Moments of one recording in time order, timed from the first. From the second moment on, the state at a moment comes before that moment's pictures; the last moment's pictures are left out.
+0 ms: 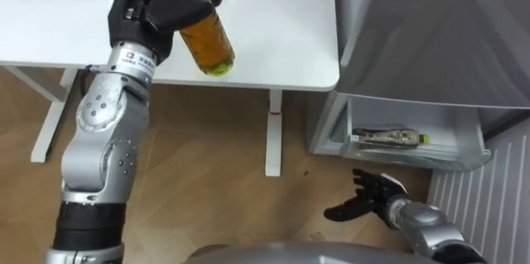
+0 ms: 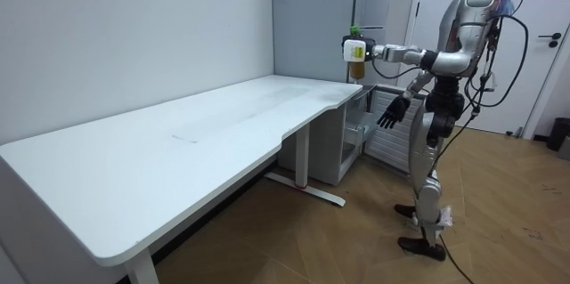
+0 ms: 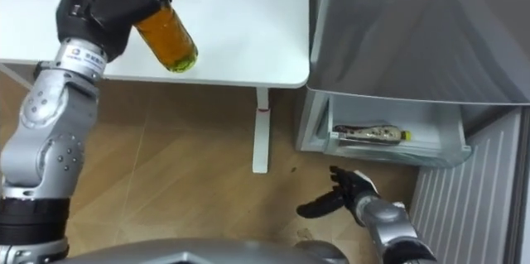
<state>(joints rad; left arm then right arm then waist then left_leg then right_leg) 0.00 0.24 0.00 -0.21 -0.47 0.18 -0.04 0.00 -0.22 0.12 0.94 -0.07 0.07 0.20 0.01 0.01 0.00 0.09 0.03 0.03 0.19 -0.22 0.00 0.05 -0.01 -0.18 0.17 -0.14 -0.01</state>
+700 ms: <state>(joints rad) 0.14 0.24 -0.10 -0.13 -0.51 0.17 -0.14 0.06 -0.20 0.21 0.53 -0.06 0.07 0.32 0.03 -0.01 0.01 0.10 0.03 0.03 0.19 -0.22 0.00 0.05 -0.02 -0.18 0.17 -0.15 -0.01</state>
